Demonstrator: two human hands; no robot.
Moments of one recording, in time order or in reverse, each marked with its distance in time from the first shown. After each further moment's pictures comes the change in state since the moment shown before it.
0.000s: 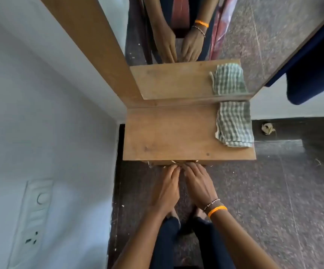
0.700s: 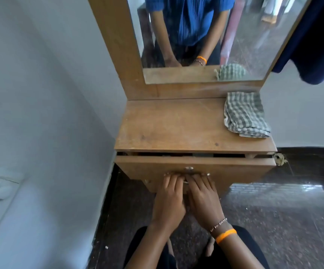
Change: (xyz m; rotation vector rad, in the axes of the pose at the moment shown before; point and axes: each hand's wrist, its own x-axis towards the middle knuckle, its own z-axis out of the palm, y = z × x) left_hand -0.001 -0.038 0.103 0.153 0.314 0.074; right_hand -0.031 0.040 0.089 -0.141 0.249 -0.076
